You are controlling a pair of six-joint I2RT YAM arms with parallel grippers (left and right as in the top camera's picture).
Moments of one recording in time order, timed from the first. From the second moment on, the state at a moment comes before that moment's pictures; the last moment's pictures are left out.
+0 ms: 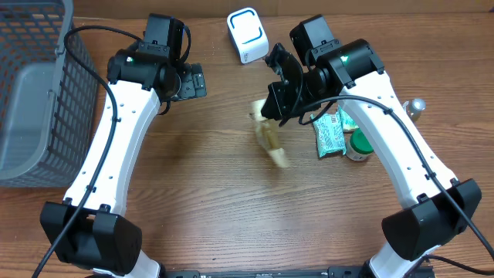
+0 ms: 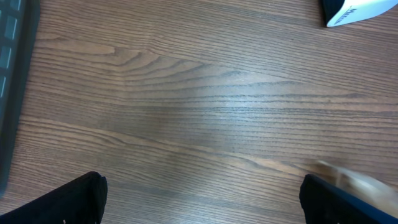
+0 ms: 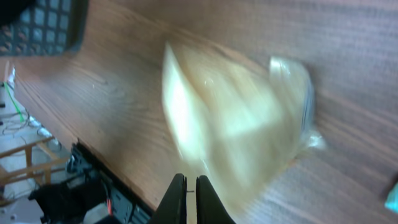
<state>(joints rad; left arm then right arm) -0.21 1.75 1.71 -1.10 -0.15 -0.39 0.43 1.83 1.86 -1.30 -0.49 0.13</state>
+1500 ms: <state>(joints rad) -0.21 1.75 1.71 -1.10 -0.15 -0.39 0.44 1.84 1.30 -0.67 -0.44 0.48</state>
